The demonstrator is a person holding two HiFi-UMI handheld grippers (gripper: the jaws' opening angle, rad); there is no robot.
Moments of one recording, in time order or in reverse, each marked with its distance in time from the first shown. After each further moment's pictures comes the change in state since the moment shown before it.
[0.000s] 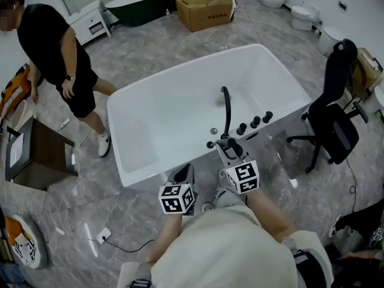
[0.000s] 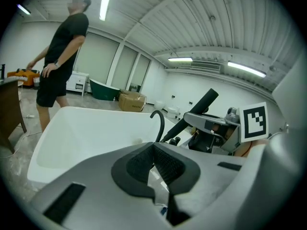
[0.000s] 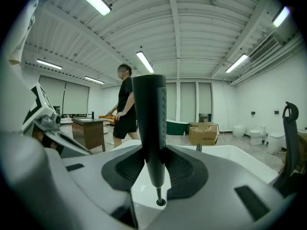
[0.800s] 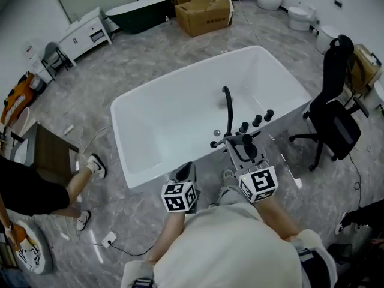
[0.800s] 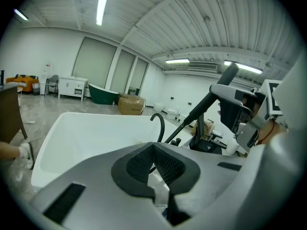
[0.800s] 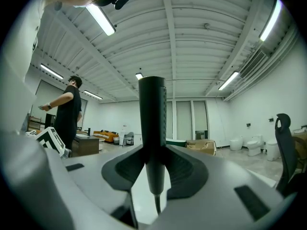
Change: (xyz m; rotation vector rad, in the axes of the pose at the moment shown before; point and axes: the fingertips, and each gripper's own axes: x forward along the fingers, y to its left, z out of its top) left arm -0.014 -0.001 0.006 0.044 -0.034 0.002; right arm -0.073 0.009 0.087 0.017 -0.236 -0.052
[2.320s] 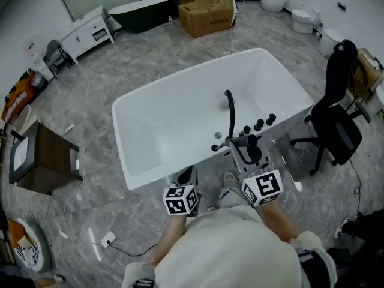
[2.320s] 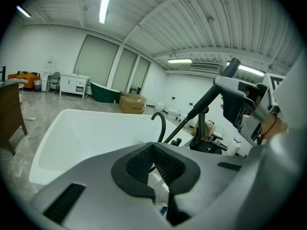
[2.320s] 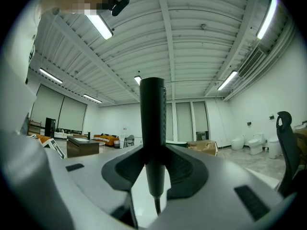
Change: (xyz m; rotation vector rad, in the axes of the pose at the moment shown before) left arm 0.005 0.006 -0.003 -0.032 0.009 0.004; right arm 0.006 -0.004 0.018 0.030 -0.027 0.006
